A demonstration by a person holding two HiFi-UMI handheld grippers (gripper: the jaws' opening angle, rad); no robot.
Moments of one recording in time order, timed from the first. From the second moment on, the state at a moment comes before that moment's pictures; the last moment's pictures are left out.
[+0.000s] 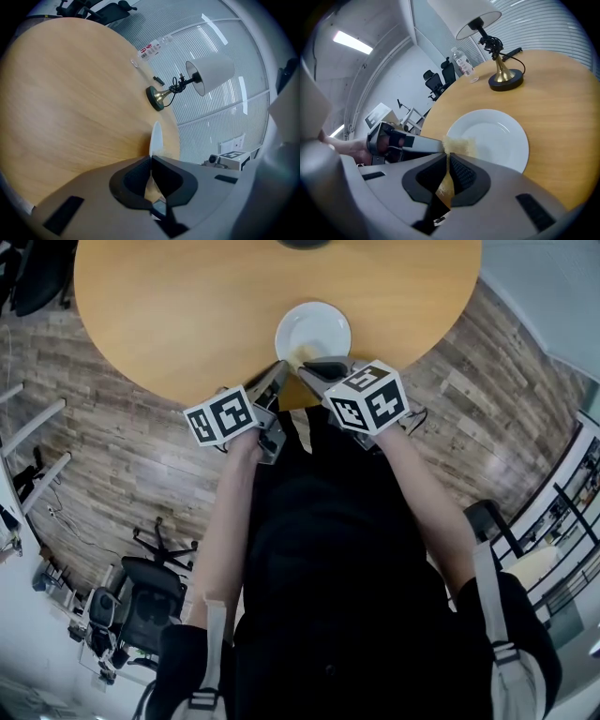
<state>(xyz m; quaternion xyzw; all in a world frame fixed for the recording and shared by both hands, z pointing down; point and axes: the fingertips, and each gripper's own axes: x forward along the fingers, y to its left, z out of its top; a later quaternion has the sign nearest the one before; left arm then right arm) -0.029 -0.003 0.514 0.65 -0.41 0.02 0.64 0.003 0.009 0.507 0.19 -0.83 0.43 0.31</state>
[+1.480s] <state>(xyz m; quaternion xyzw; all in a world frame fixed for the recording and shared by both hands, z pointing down) -0.030 0.020 0.510 0.66 -0.40 0.04 0.64 -0.026 0.001 0.491 0.18 -0.85 0.40 0.29</state>
